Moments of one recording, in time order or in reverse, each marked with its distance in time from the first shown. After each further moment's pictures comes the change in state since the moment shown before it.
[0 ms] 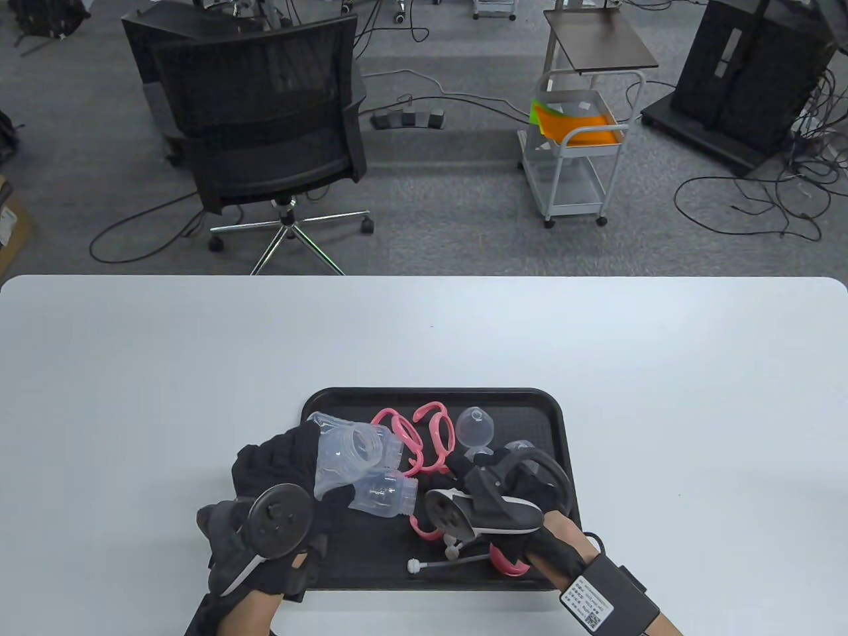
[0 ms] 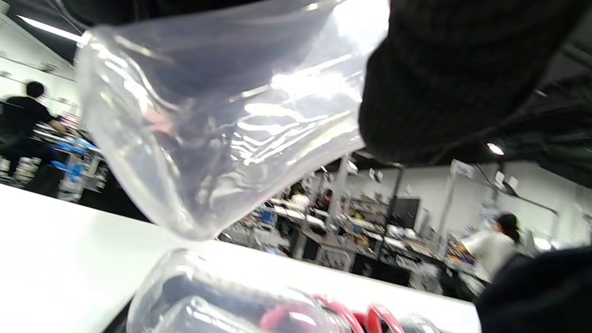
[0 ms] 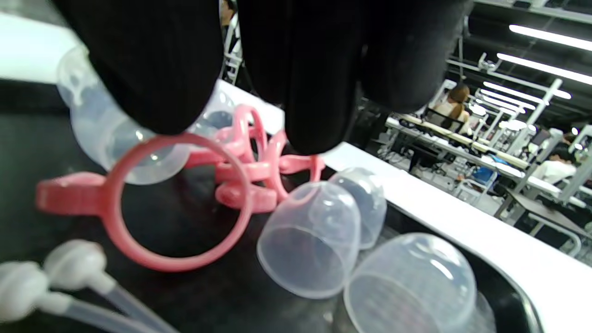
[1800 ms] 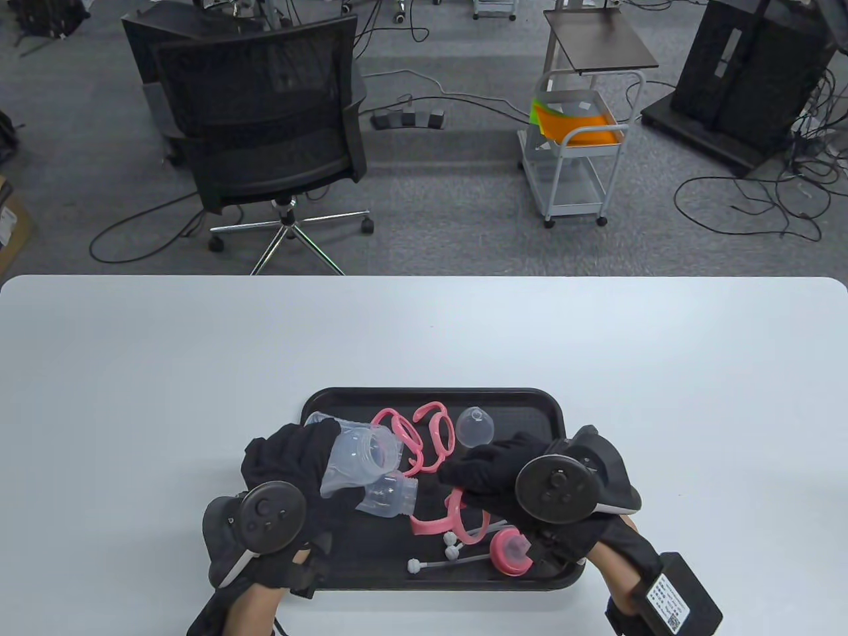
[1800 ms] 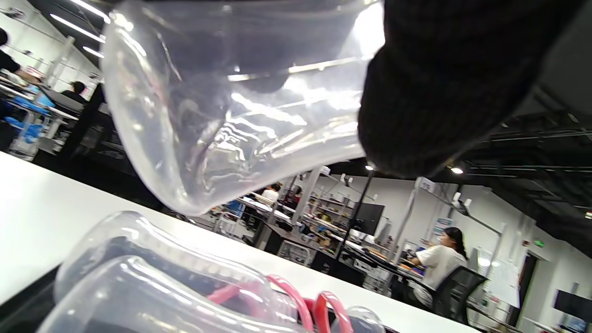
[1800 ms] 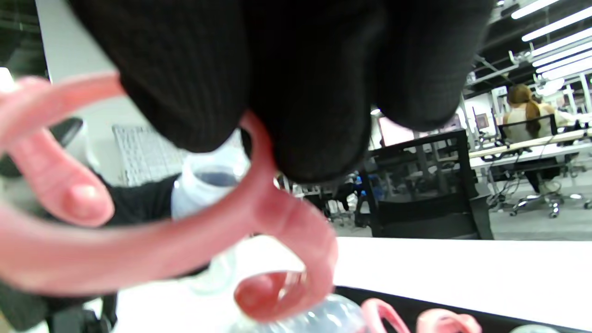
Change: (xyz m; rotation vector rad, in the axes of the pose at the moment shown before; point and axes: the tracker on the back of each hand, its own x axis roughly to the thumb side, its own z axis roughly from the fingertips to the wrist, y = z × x) left_hand 0.001 -0.015 -0.004 -0.074 -0.120 0.163; right_hand -0.074 -0.087 0.065 -0.429 -0.106 -0.686
